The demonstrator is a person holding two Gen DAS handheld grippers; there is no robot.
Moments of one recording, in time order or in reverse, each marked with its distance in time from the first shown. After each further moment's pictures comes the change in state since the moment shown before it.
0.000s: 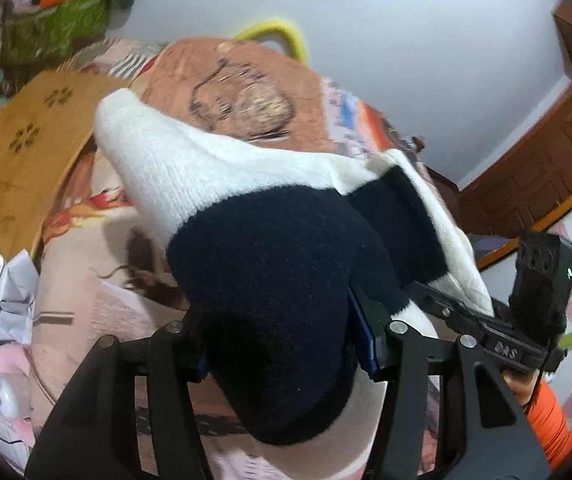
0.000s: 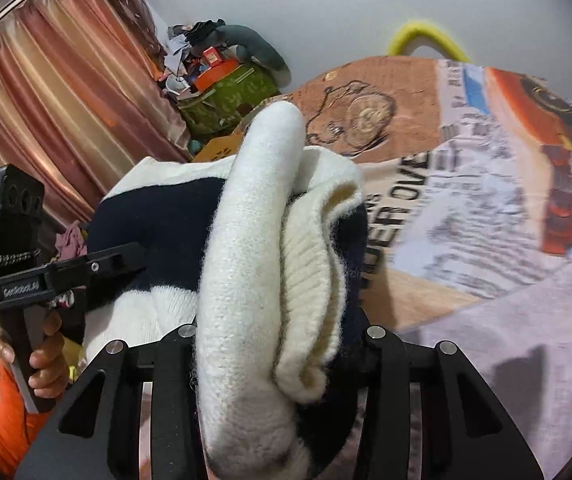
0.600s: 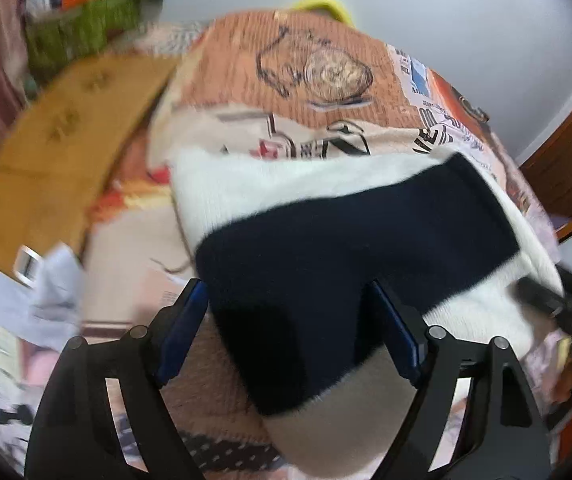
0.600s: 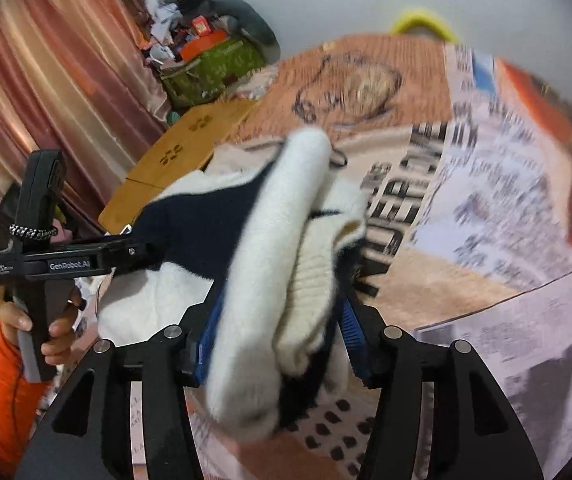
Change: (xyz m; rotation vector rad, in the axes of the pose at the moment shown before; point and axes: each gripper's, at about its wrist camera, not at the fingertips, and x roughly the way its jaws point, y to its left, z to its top) left arm 0.033 0.031 -0.022 0.102 0.013 0.264; right arm 0.018 0.015 -0.013 -0.094 0.017 -0.133
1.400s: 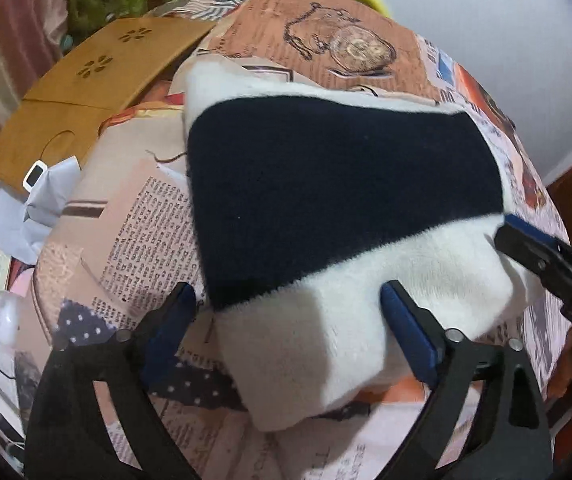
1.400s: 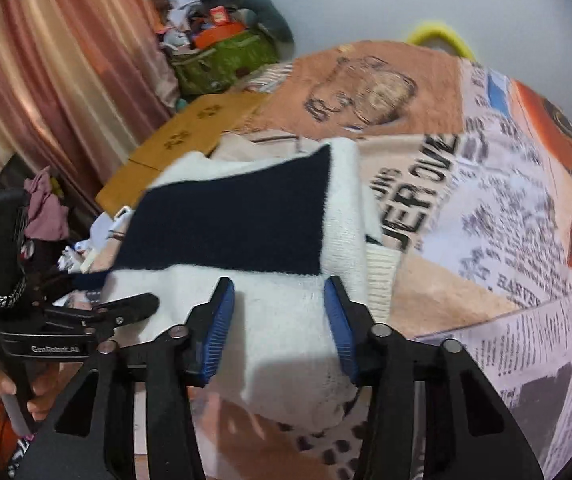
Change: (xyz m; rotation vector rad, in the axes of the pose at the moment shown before) left arm 0.024 -0.021 -0.053 -0.185 0.049 0.042; right arm 0.034 -0.006 -0.002 -0.055 0.054 0.014
